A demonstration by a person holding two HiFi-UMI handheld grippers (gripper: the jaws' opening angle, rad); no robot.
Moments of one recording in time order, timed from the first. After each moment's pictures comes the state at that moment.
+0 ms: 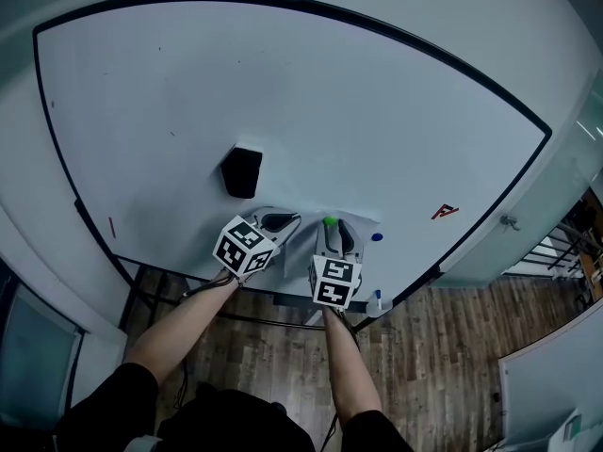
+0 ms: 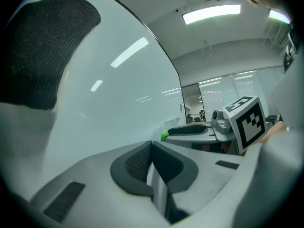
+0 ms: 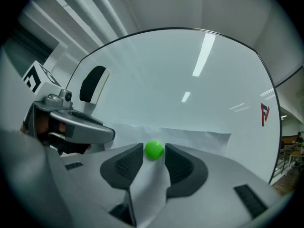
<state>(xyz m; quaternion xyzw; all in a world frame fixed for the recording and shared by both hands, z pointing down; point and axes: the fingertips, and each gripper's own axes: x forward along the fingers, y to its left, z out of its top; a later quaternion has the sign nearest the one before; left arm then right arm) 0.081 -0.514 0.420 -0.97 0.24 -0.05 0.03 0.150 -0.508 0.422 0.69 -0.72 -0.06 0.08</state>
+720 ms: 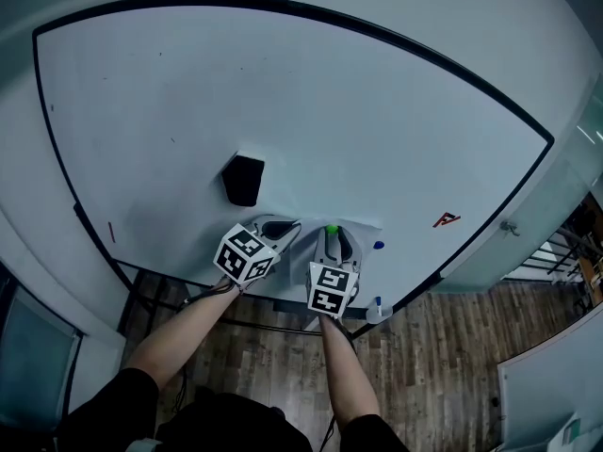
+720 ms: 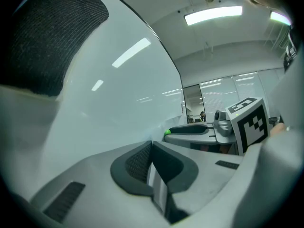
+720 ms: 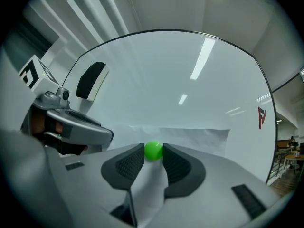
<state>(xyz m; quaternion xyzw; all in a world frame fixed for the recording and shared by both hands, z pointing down) 0.079 -0.520 0.426 -0.97 0.24 -0.04 0.02 0.149 -0.513 0.423 0.71 -0.70 -0.08 0.09</state>
